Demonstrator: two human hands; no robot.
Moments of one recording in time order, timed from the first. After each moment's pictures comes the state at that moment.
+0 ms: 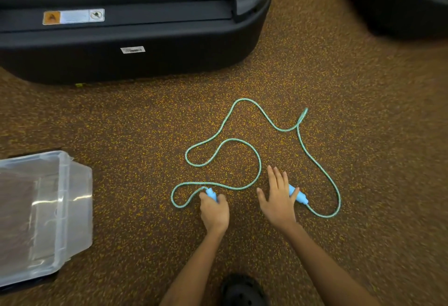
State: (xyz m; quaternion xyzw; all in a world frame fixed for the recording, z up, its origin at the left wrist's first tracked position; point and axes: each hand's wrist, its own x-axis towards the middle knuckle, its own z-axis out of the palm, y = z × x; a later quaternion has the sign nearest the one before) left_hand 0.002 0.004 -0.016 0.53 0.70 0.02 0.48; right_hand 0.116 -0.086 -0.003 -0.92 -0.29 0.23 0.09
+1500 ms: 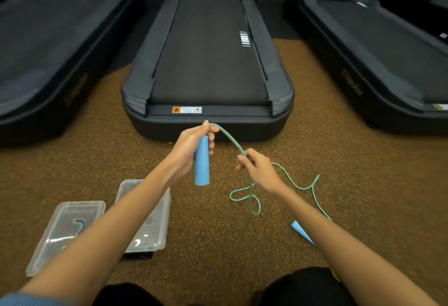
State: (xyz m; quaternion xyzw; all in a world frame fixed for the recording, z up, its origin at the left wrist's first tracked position) left_hand -0.129 0.171 0.357 0.50 0.33 0.28 0.75; right_hand 0.027 0.062 0.278 -0.73 -0.47 0.26 0.42
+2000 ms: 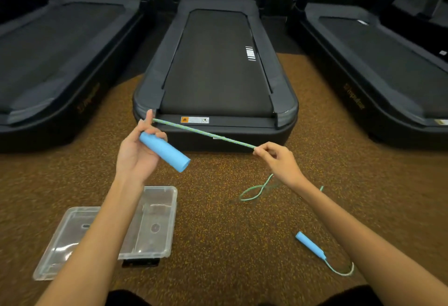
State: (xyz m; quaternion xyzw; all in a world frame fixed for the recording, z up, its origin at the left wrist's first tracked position) left_hand -0.226 0.210 0.383 0.13 0.13 0.45 0.87; right_hand 0.043 0.060 0.338 -0.74 -0.47 0.21 0.42
